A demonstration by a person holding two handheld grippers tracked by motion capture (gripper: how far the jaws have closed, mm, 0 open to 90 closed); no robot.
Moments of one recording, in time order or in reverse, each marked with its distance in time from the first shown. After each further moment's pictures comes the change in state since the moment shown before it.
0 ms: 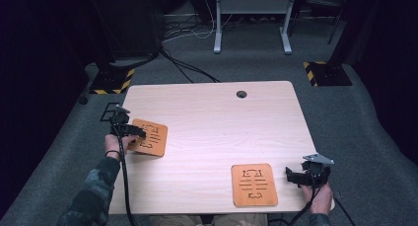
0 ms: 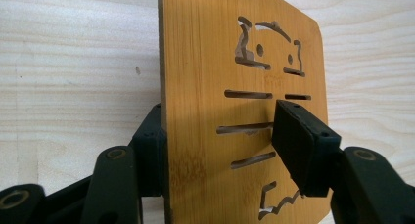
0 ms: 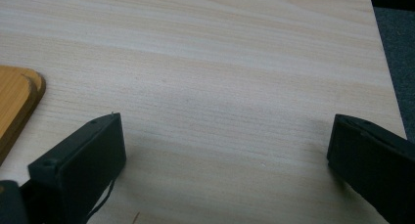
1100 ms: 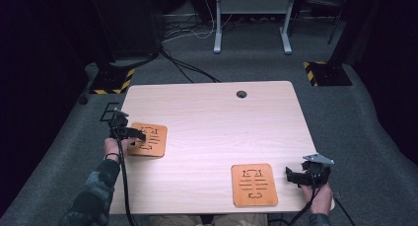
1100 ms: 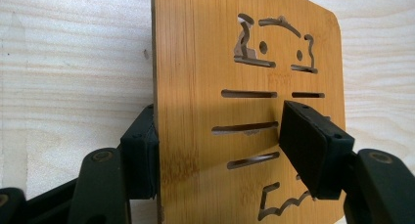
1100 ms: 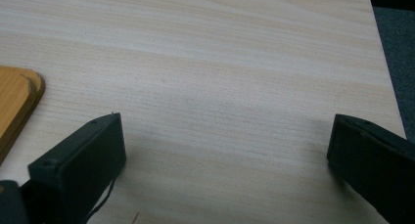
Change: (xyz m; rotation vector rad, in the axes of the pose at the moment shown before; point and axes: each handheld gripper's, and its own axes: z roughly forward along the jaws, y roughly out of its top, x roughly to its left) left arm 0.013 -0.007 0.011 0.019 -0.025 -0.044; right arm 0.000 0.000 0.000 -0.003 0.001 -0.001
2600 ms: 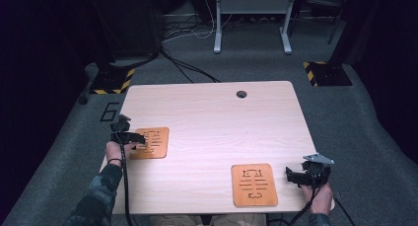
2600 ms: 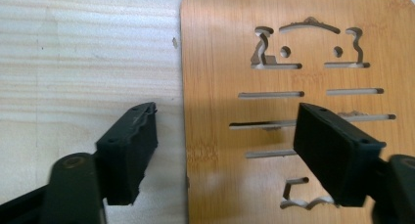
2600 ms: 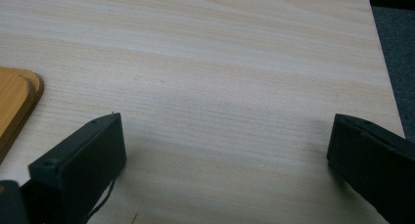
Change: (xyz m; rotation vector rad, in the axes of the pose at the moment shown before) left arm -0.002 -0.013 0.010 -0.025 0.133 0.061; right arm 0.000 0.000 0.000 0.001 -0.003 0.005
